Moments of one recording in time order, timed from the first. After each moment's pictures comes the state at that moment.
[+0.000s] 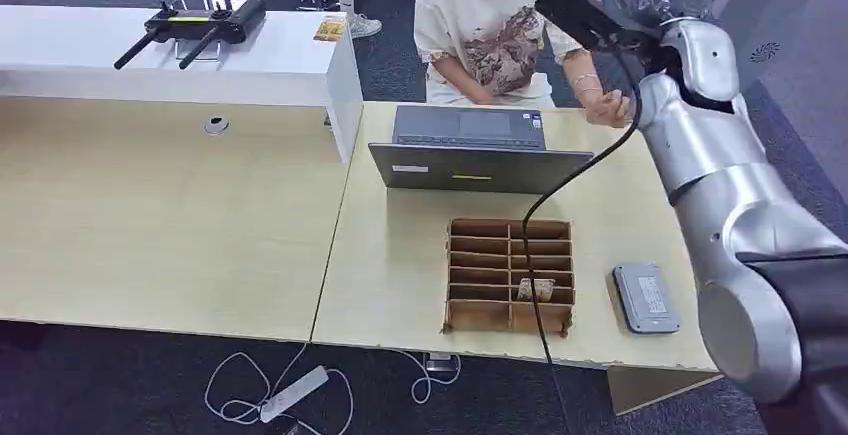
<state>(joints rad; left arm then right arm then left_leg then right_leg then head) -0.19 0.03 -0.75 -0.17 0.60 -0.02 0.02 -1.34 -0.01 0.16 -0.39 1.15 -0.35 -0.07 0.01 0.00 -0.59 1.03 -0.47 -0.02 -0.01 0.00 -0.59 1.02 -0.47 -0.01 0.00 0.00</state>
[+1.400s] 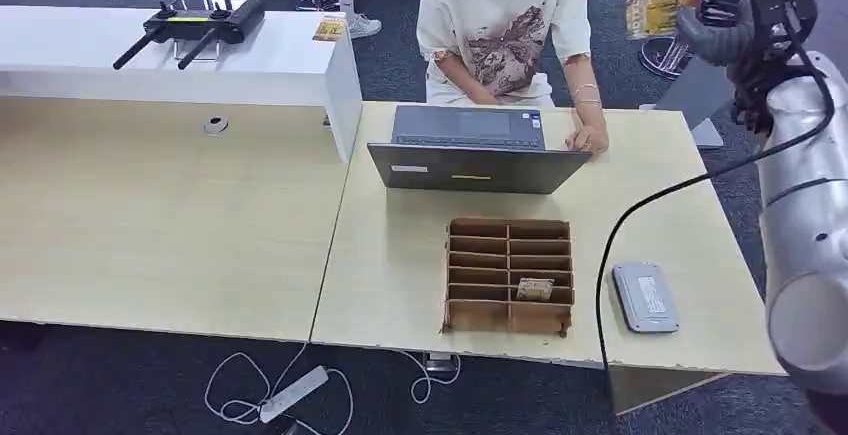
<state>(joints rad) -0.18 0.03 -0.68 -0.17 0.51 -0.01 0.00 -1.30 -0.21 -0.15 -0.39 0.50 0.27 -0.15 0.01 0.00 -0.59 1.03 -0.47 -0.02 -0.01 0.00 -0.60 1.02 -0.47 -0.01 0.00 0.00</state>
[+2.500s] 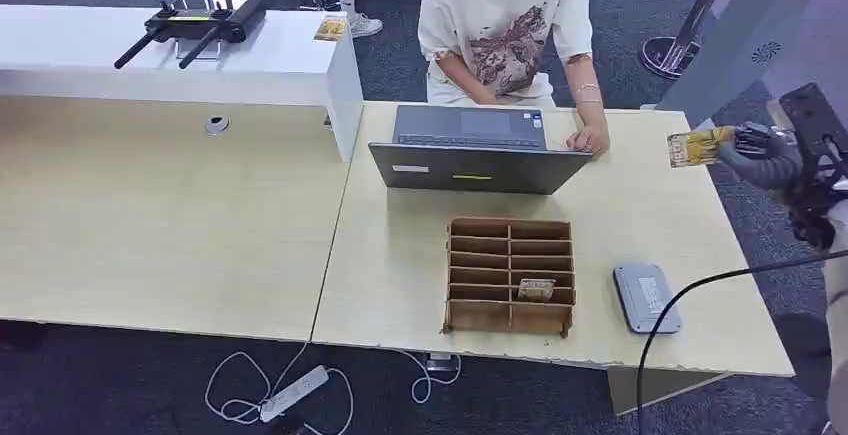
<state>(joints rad) -0.20 0.04 -0.71 -0.17 0.32 0.02 0.00 -1.04 -0.47 -0.10 -0.36 0.39 0.50 -0.21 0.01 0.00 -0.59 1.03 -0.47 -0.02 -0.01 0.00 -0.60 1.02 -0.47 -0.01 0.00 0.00</state>
